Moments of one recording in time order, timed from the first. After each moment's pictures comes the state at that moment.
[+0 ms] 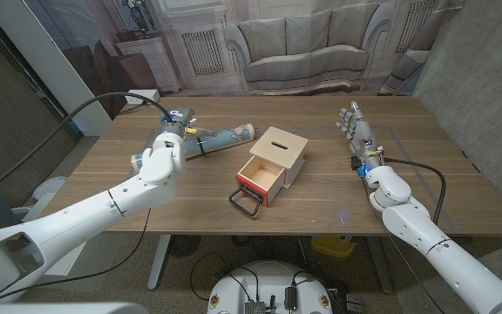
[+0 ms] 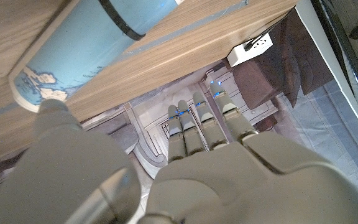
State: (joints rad) left arm 0.65 0.87 0.83 -1.97 0.74 0.98 0.00; left_hand 0.67 -0.16 -0.06 -0.07 0.37 0.39 -0.01 0.24 0.19 0.41 -0.10 0.25 0.20 0.34 -0.04 0.22 0.18 0.37 0.02 0.26 0.17; right arm -1.04 -0.55 -0.30 -1.57 0.63 0.32 -0.13; right_hand 0.29 0.01 0.15 0.02 0.22 0.22 0.04 0.20 0.18 0.19 0.08 0.21 0.18 0.08 0.02 0.19 0.18 0.13 -0.04 0.39 0.17
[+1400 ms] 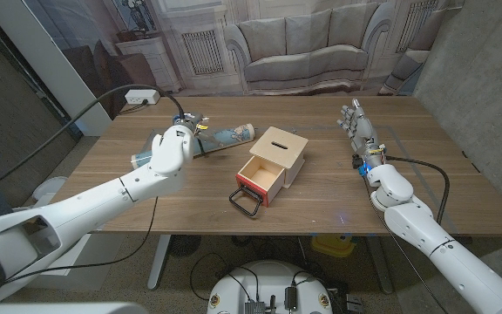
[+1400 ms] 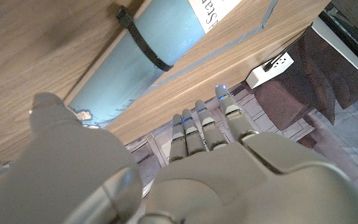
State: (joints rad) left arm 0.53 0.82 0.91 -1.90 0.87 0.93 -0.34; left_hand 0.72 -0.15 -0.13 -0.10 0.37 0.26 0.00 0.19 0.19 0.28 -0.08 0.19 0.20 0.23 -0.04 0.18 0.18 0.31 0.07 0.20 0.17; right arm -1.06 -0.57 -0.29 -1.62 0.62 0.30 -0.16; right_hand 0.29 0.02 0.15 0.01 0.21 0.22 0.04 0.20 0.18 0.19 0.08 0.21 0.18 0.08 0.02 0.19 0.18 0.14 -0.04 0.37 0.17
